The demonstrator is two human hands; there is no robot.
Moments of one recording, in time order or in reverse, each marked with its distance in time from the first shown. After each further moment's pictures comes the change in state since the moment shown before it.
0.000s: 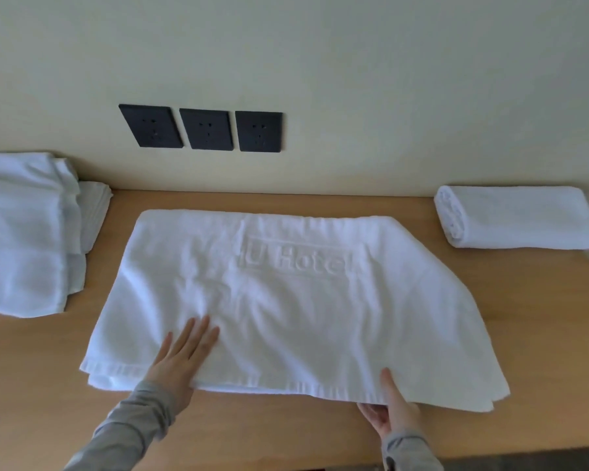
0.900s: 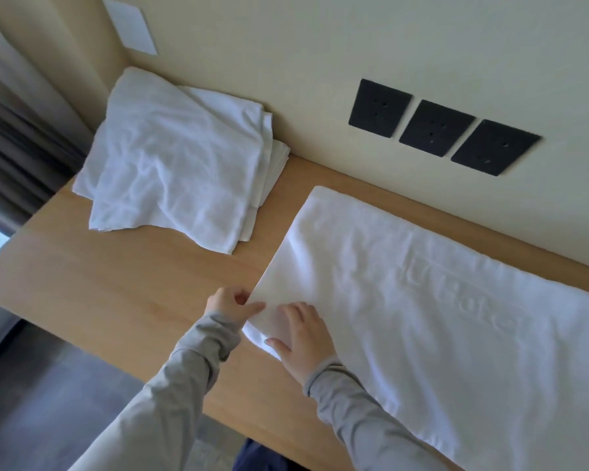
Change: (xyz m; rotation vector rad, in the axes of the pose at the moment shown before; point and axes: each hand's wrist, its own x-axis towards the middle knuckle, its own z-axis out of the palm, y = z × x) left_hand -0.040 -0.139 -0.028 -1.015 0.233 -0.816; right_hand -0.113 0.171 0.277 -1.718 -0.920 -1.397
